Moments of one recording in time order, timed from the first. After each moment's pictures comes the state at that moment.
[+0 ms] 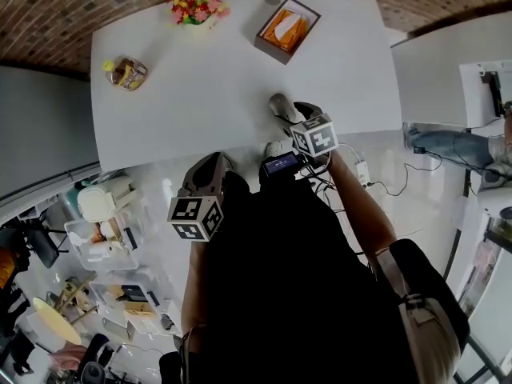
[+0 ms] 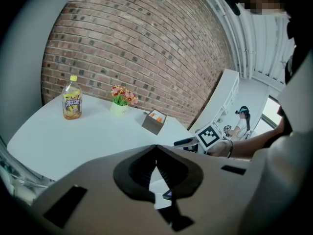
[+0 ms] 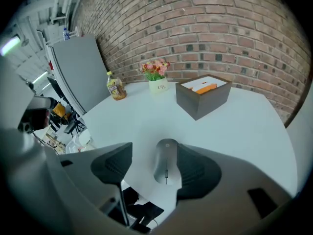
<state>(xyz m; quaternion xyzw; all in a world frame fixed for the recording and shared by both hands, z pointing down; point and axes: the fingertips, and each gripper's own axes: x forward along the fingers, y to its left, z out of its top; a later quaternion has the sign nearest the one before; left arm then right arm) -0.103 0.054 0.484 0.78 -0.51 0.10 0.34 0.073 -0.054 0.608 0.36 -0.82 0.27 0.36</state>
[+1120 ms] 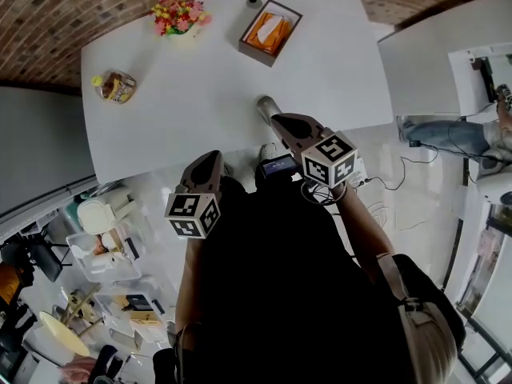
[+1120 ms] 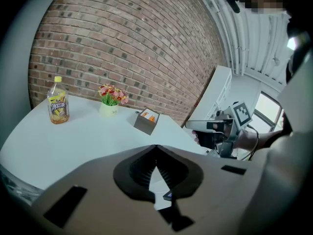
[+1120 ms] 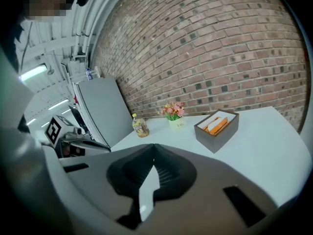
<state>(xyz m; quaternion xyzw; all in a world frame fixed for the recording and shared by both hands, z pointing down) -0.074 0.039 0.480 0.81 -0.47 0.12 0.33 0.051 -0.026 0.460 0.33 -0.90 0.25 0.16</state>
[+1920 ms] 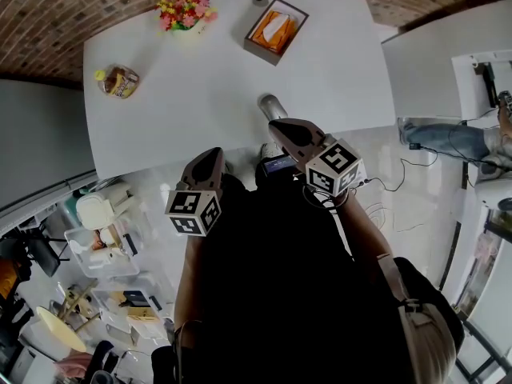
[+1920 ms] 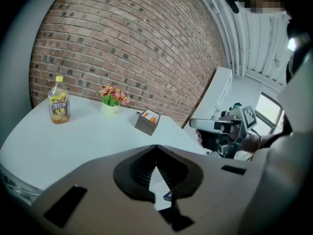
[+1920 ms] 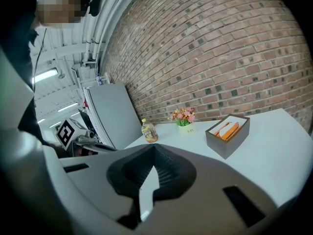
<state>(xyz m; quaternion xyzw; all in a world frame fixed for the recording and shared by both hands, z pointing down) -0.080 0.035 0.481 0.81 -0.47 0.11 0.33 0.030 -0.013 0.442 0.29 -0.92 0.24 0.12</state>
